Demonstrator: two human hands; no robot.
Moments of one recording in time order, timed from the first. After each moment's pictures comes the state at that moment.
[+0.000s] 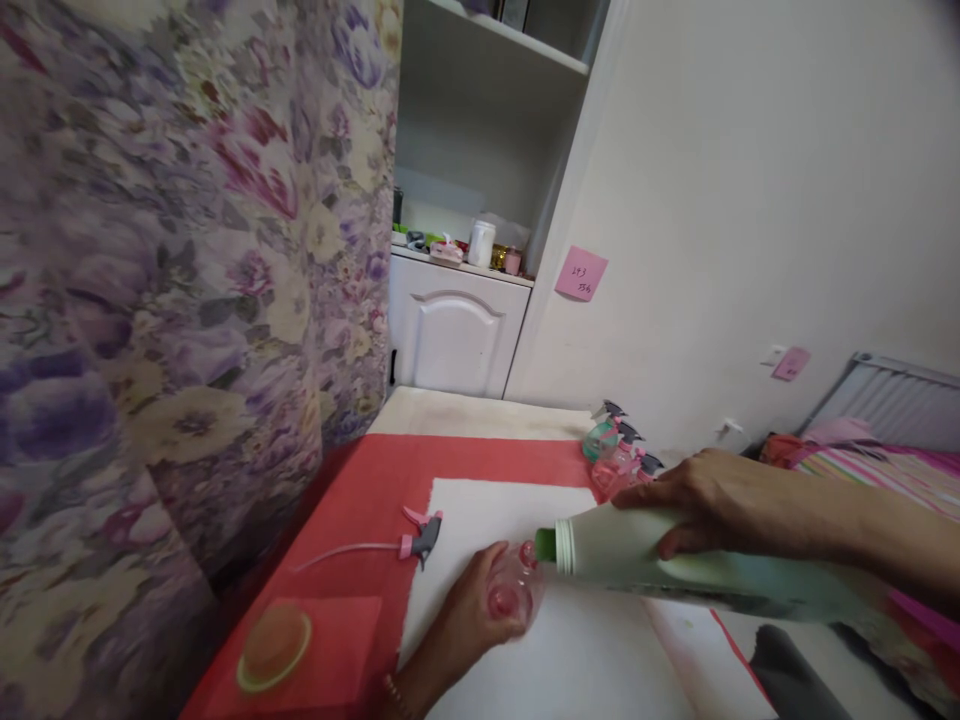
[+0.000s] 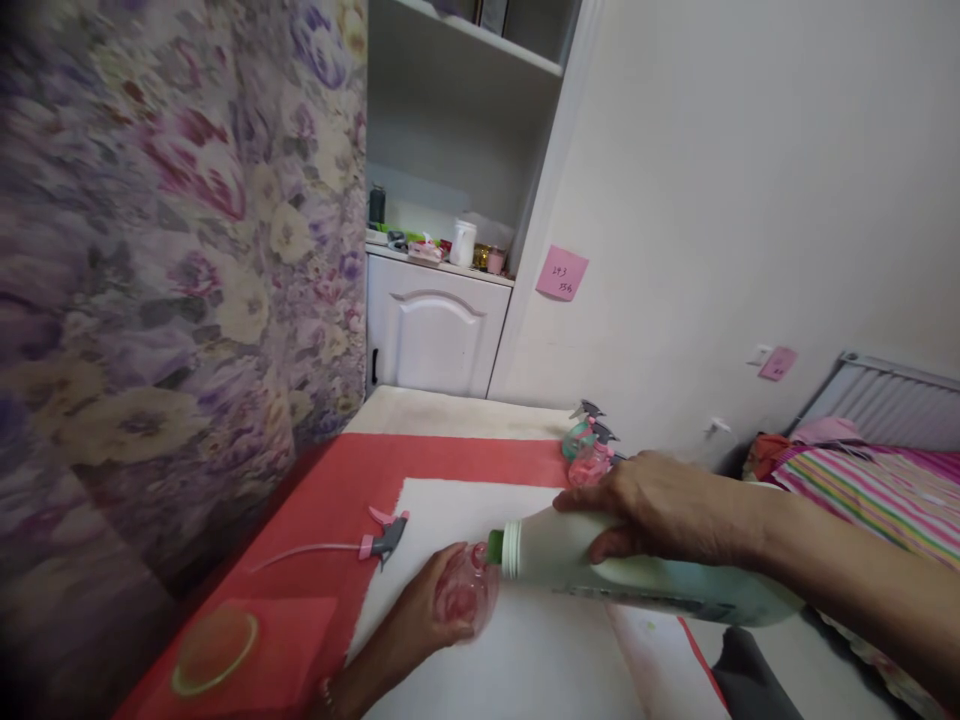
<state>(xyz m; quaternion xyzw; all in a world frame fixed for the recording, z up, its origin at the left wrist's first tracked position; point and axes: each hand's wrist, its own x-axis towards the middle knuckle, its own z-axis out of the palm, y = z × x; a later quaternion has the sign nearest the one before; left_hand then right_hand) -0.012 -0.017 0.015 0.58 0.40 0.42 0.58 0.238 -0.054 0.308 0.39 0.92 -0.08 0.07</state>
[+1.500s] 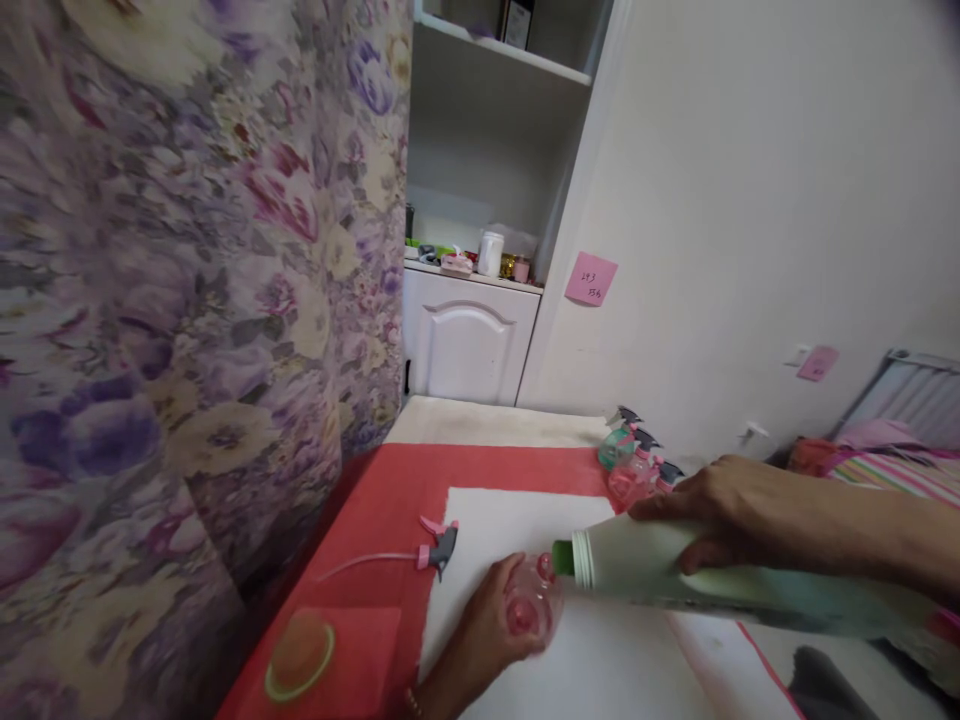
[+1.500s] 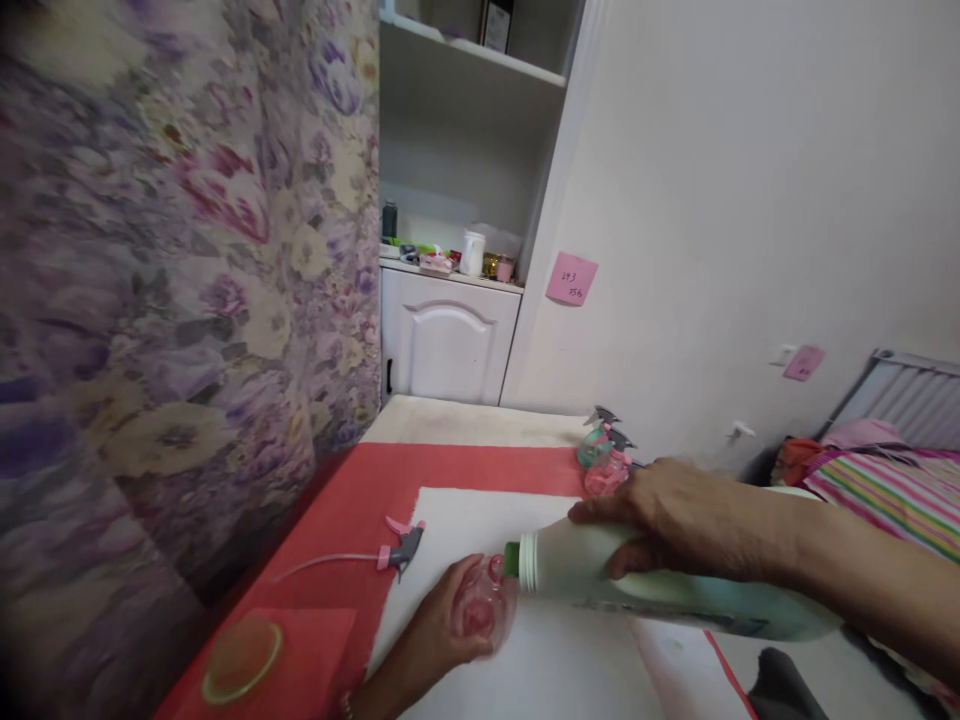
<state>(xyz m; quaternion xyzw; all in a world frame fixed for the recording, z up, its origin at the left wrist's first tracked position) -0.009 -0.013 0.002 0.62 0.41 0.42 0.52 0.243 -0.046 0.304 0.40 0.91 -0.06 0.11</state>
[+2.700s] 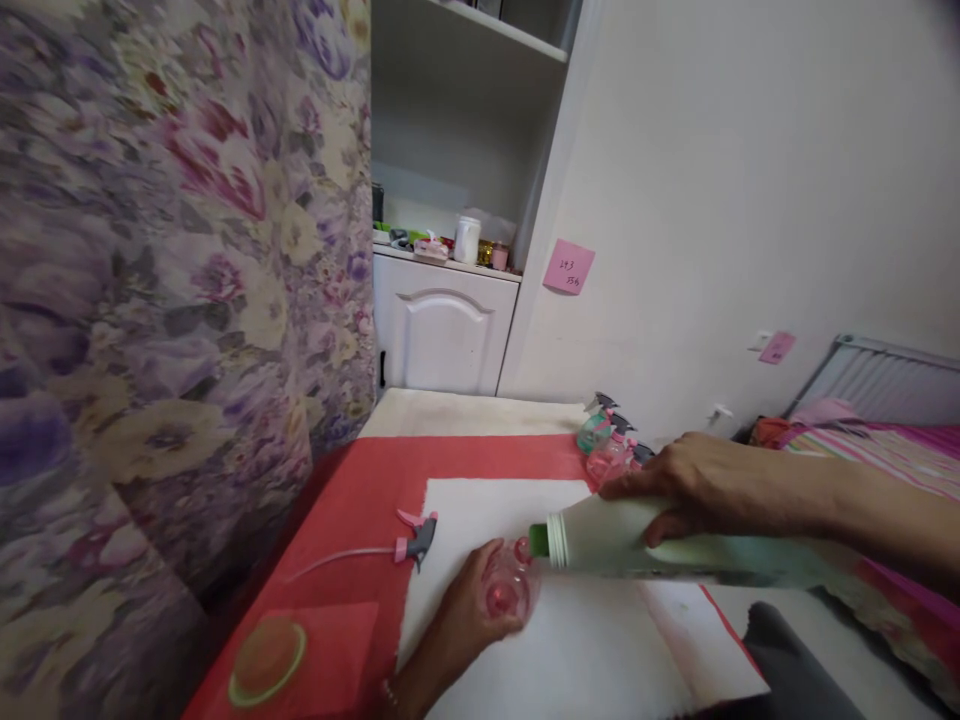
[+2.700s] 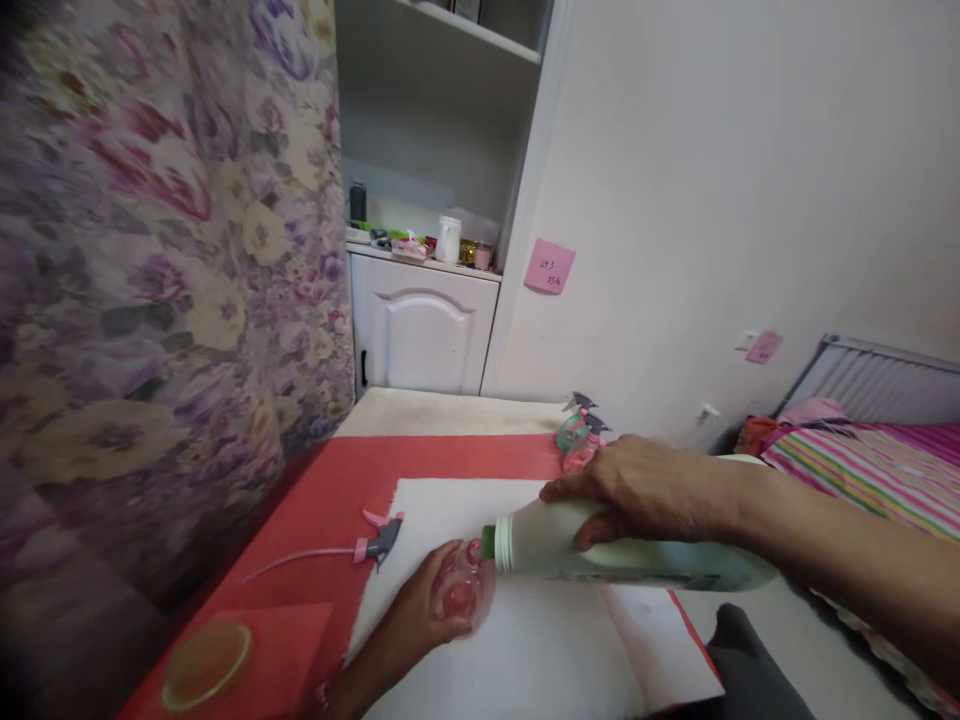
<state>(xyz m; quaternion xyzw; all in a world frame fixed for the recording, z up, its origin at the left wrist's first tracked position) -0.011 -0.014 0.009 0.61 0.40 0.42 0.54 0.235 -0.052 0.316 0.38 0.92 -0.03 0.10</state>
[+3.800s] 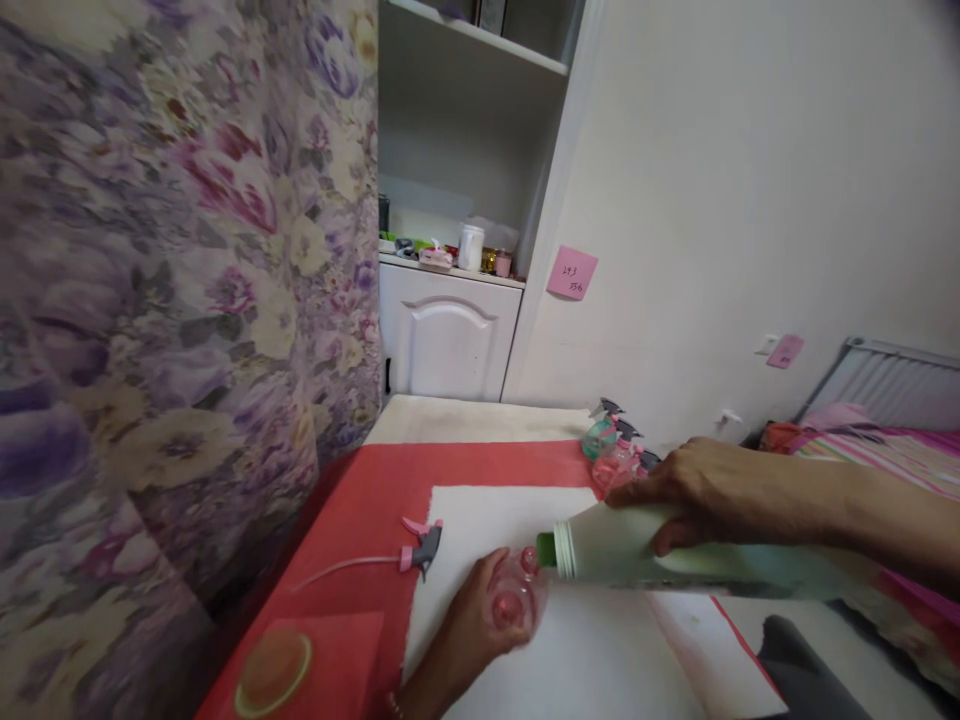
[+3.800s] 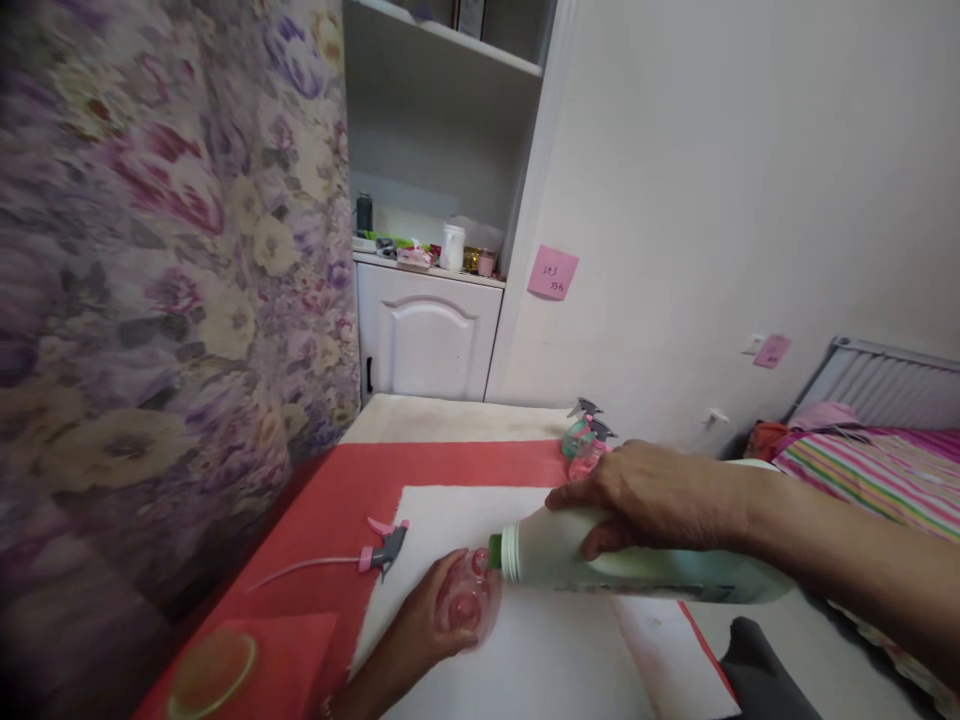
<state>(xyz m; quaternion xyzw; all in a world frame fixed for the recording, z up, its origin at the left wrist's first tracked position) -0.010 -0.017 0.018 0.61 0.41 0.41 0.54 0.232 -0.050 0.316 0.38 0.92 -0.04 0.10</state>
